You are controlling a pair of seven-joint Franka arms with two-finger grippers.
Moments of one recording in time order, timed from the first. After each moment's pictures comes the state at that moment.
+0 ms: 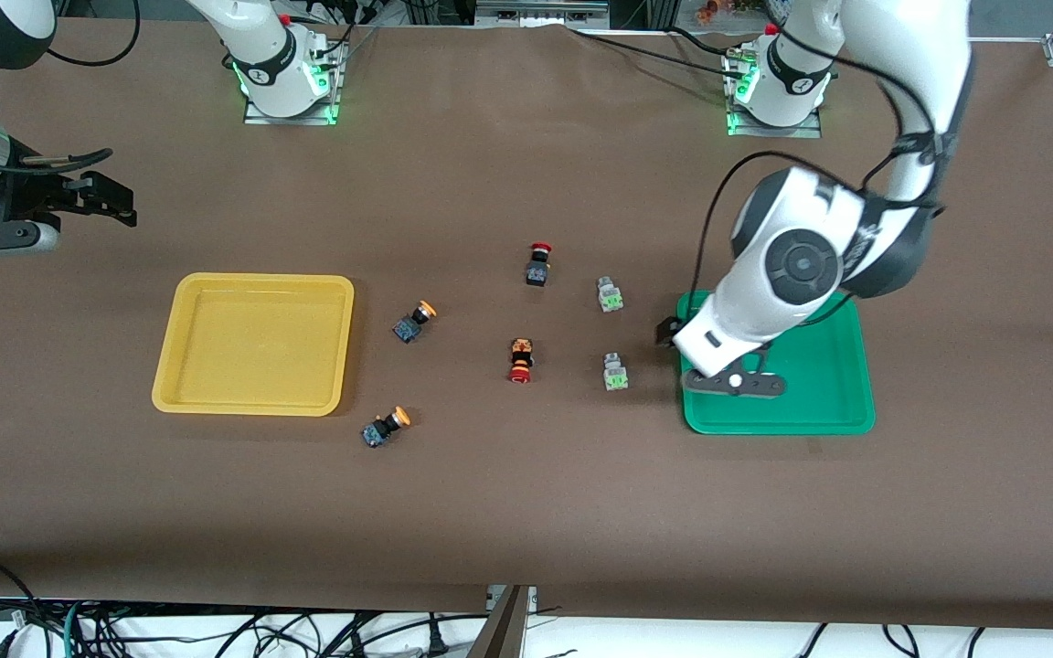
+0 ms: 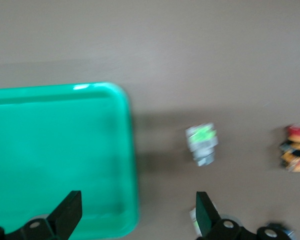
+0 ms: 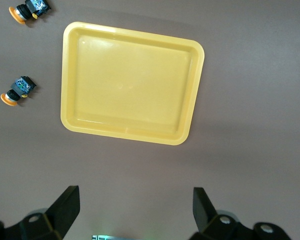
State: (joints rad) left arm -0.31 0.53 -0.12 -1.55 -0.01 2.06 -0.37; right arm -0.06 -0.02 0.06 -1.76 -0.04 1.63 -0.12
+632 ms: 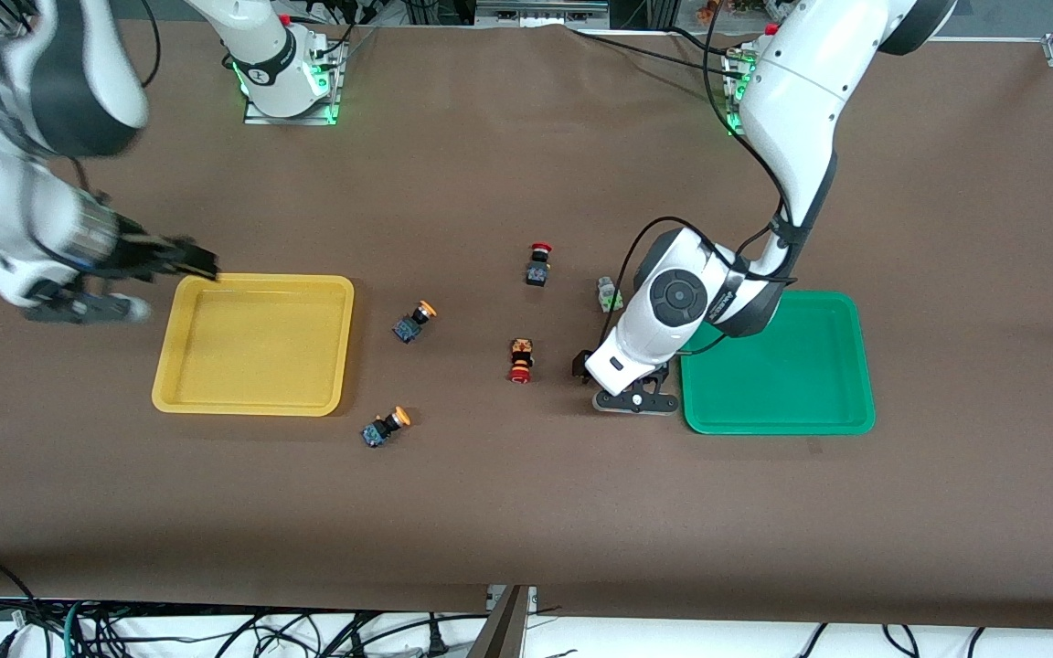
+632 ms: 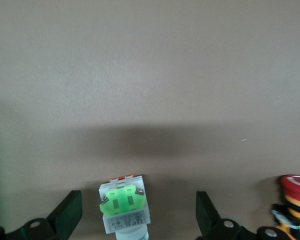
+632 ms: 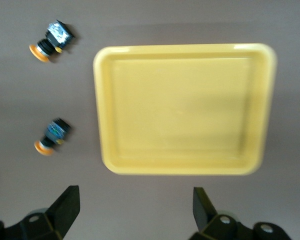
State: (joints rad) left arm -0.42 0.80 -0.12 -1.54 -0.02 2.42 -0.47; right arm 0.10 0.23 0.08 -1.75 0.05 1.85 0.22
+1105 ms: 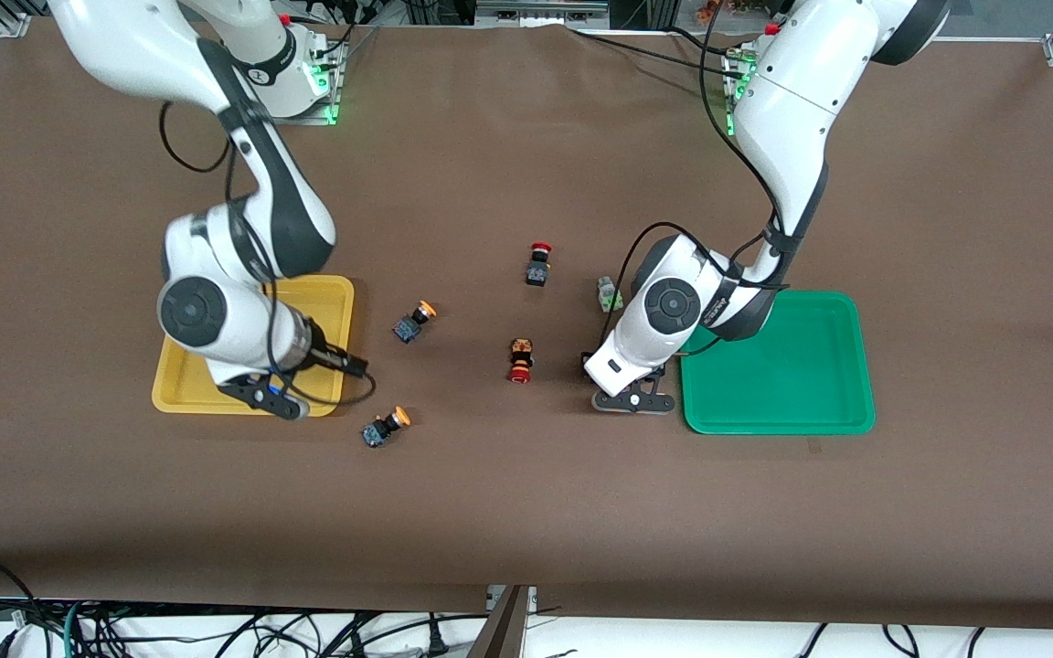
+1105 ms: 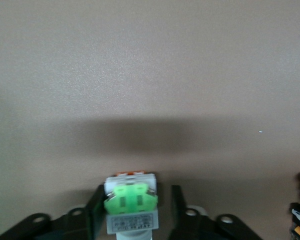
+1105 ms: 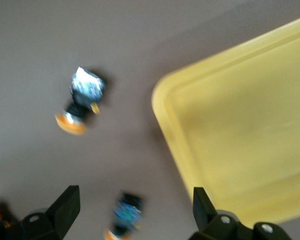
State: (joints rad) left arm -0.42 0.81 -0.11 -1.54 -0.02 2.41 -0.46; right arm 0.26 0.65 0.08 -1.46 0.05 2.06 0.84
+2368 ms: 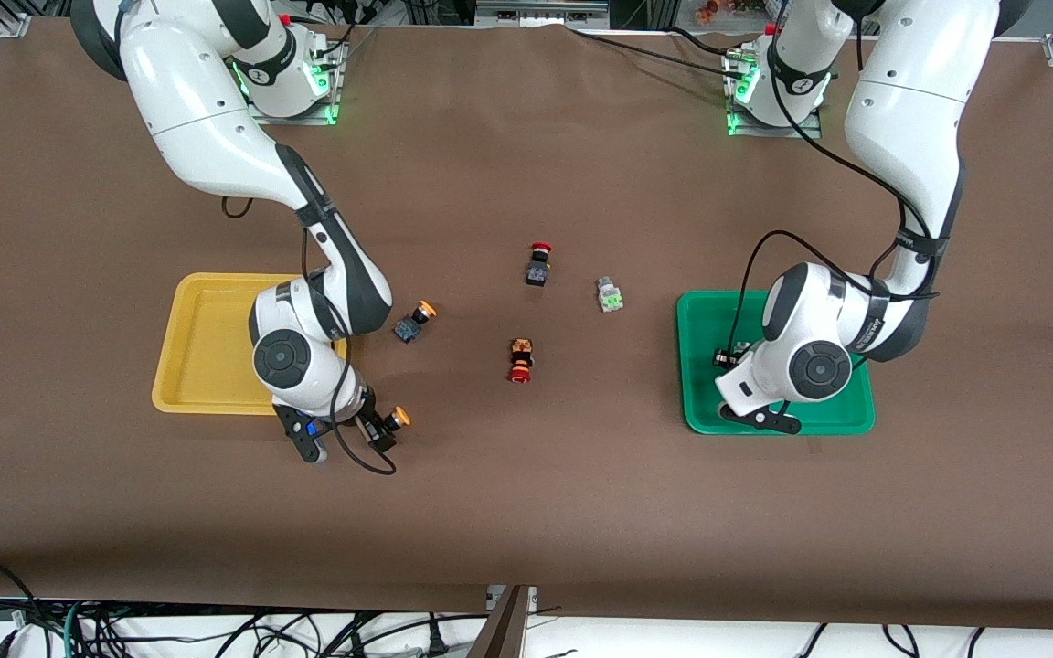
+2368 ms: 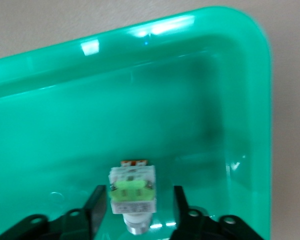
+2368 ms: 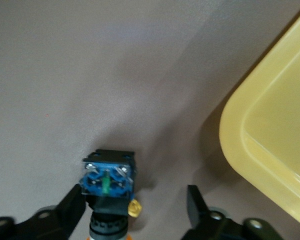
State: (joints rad) left arm -0.17 0.70 -0.09 -1.58 0.06 2.00 -0.07; right arm 0.30 0.91 0.06 -1.36 -0.01 2.35 1.27
